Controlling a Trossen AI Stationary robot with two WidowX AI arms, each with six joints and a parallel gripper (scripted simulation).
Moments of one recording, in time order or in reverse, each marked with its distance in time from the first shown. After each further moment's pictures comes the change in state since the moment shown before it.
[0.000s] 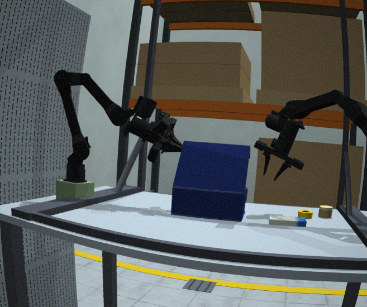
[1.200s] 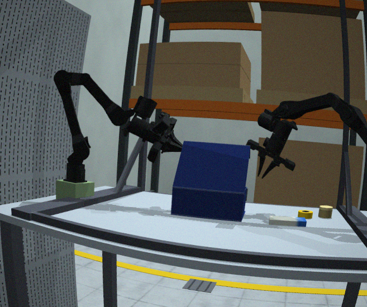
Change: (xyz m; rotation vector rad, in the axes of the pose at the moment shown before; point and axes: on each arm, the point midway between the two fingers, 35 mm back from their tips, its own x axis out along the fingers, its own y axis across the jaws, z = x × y) left arm 0.012 0.029 0.000 -0.012 -0.022 0.032; right arm 0.000 0.000 0.000 0.000 0.000 0.000
